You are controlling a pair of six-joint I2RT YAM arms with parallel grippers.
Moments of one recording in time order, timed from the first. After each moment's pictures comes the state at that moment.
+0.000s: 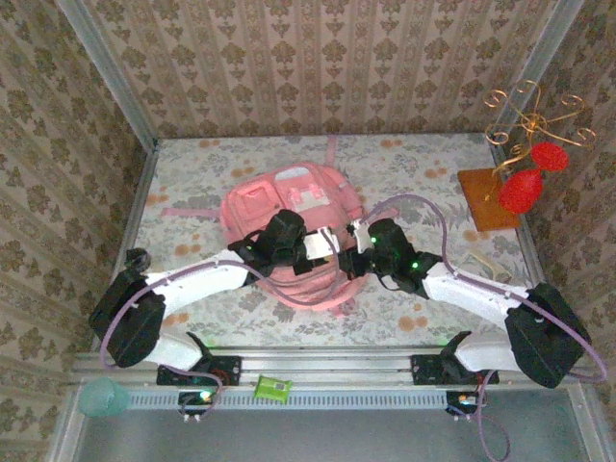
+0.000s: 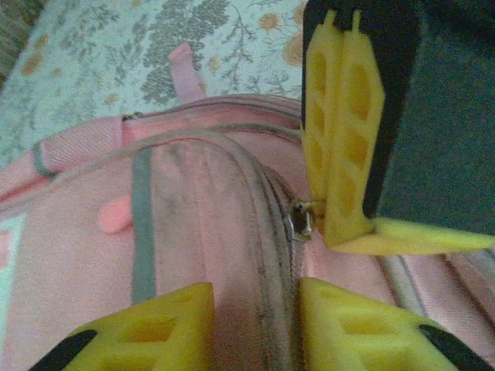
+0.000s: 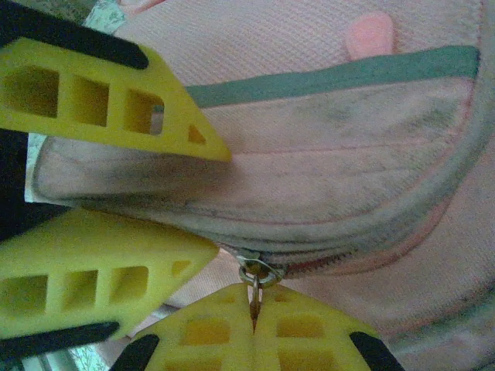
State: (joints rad) left arm -0.86 1.42 0.84 -0.09 0.18 0.60; right arm 0.64 1.27 0.62 0.01 -0.27 0.39
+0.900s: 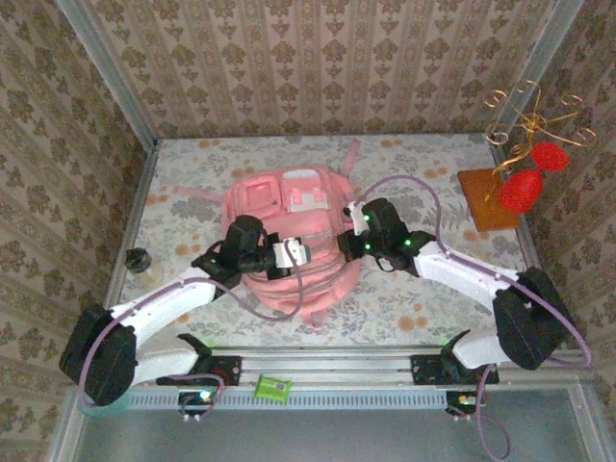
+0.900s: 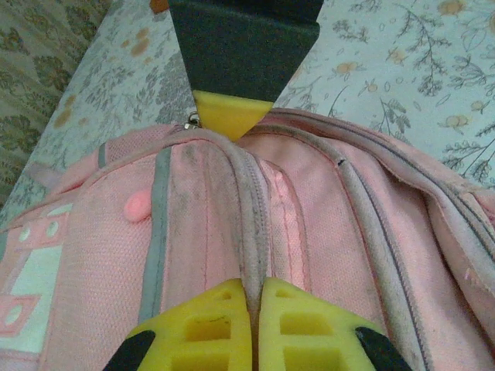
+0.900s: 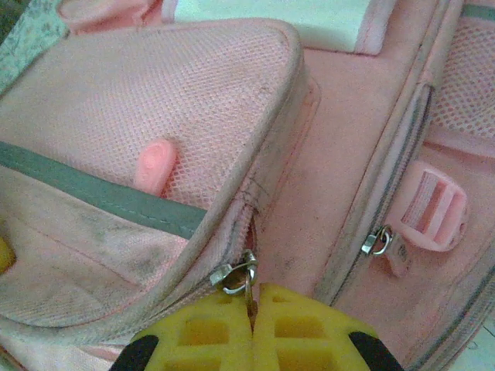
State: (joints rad) left arm -0.67 1.17 0.62 -0.03 0.45 0.79; right arm 0.57 1.42 0.83 -0.15 -0.19 0.29
